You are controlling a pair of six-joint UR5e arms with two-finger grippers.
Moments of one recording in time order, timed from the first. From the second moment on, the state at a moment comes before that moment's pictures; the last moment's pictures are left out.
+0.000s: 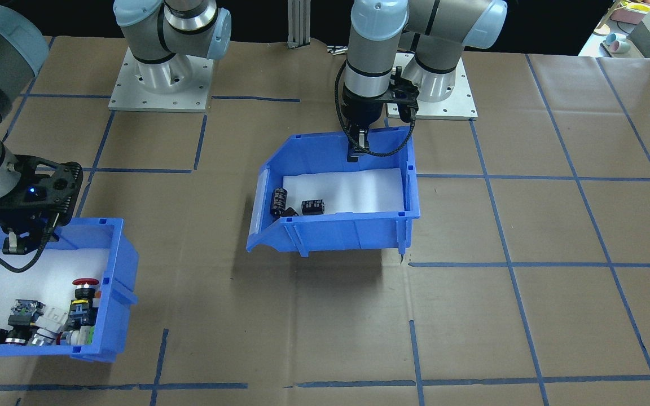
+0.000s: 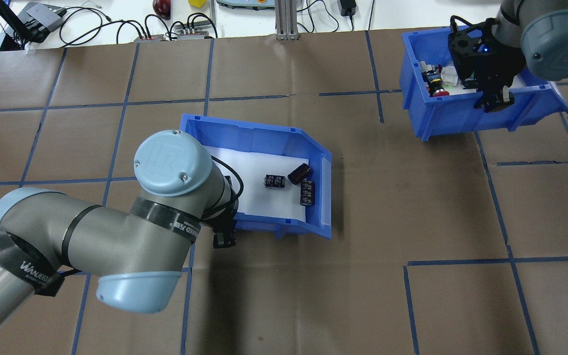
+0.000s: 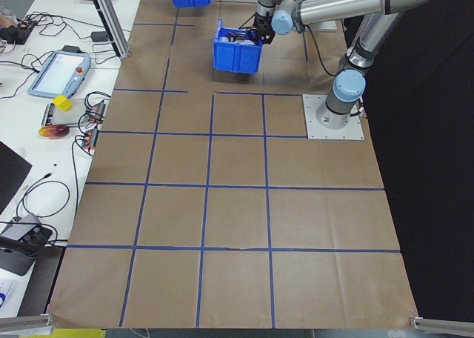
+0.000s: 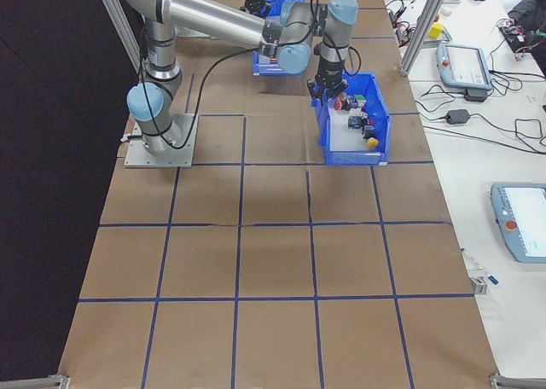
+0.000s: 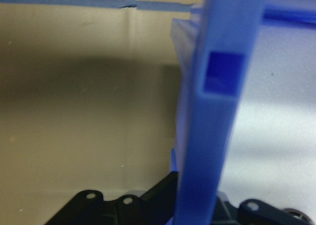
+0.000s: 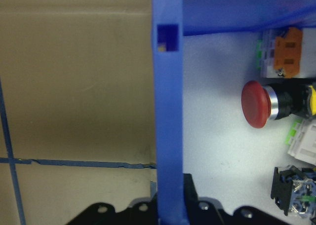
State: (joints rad) left arm -1.85 -1.50 -2.11 -0.99 1.58 -1.87; right arm 1.35 -1.36 1.63 -1.82 -1.67 -1.80
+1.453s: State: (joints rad) left arm -1.78 -2.08 -1.52 -0.99 1.29 -1.92; right arm 1.29 -1.51 1.85 -1.84 -1.63 -1.88
